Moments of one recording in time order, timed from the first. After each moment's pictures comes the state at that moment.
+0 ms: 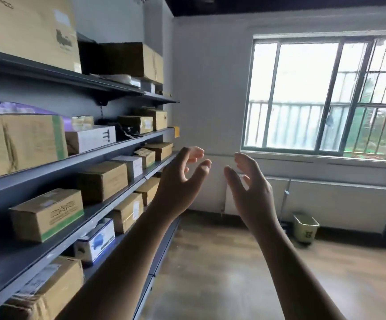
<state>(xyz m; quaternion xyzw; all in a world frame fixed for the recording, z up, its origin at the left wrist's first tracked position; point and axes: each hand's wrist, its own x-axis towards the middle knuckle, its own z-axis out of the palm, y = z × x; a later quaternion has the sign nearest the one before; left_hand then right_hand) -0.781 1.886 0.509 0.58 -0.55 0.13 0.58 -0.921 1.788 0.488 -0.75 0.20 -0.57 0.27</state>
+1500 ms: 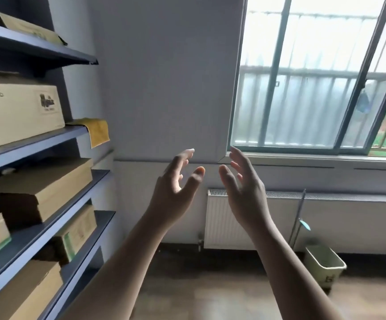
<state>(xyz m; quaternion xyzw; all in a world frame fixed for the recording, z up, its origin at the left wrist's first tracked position) -0.248 0.970 0.450 0.56 -0.58 -0.01 0.59 -0.400 0.890 0.449 -0.74 0.25 -0.56 0.27</state>
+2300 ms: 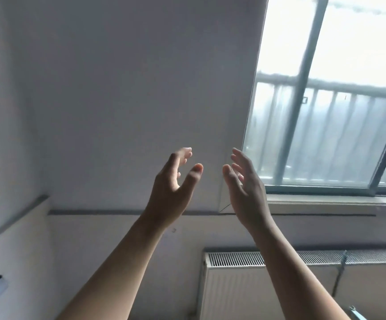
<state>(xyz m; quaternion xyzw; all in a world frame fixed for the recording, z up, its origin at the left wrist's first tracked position) 0.052 0.475 0.467 0.50 -0.59 -0.03 0.63 -0.107 0.397 0.465 -0.73 0.28 -0.57 0.24</state>
